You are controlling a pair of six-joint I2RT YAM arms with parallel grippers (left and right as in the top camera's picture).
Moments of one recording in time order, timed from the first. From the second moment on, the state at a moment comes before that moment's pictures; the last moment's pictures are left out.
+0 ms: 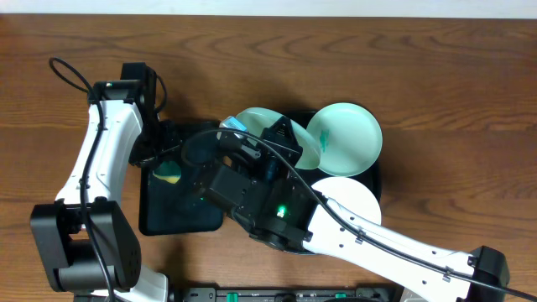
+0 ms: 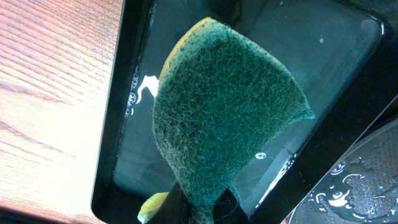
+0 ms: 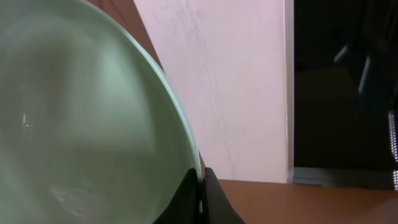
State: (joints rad) left arm 0.04 1.71 1.35 -1.23 0.02 -0.37; right arm 1.15 1.63 1.49 -0.85 1.21 -0.34
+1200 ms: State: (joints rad) left arm 0.04 1.71 1.35 -1.23 0.02 -0.36; right arm 0.25 1.71 1.49 -0.92 -0.08 0.37
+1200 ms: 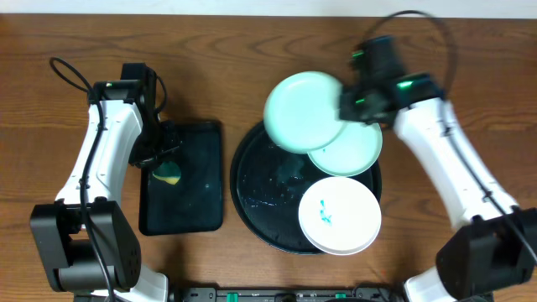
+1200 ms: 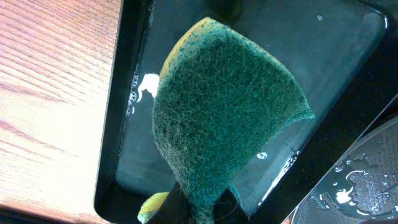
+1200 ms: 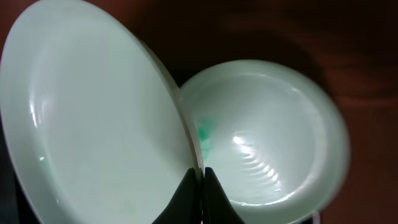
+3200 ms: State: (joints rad) left arm 0.04 1.71 1.35 -1.23 0.02 -0.36; right arm -0.18 1.86 1.38 -0.95 -0.42 -0.10
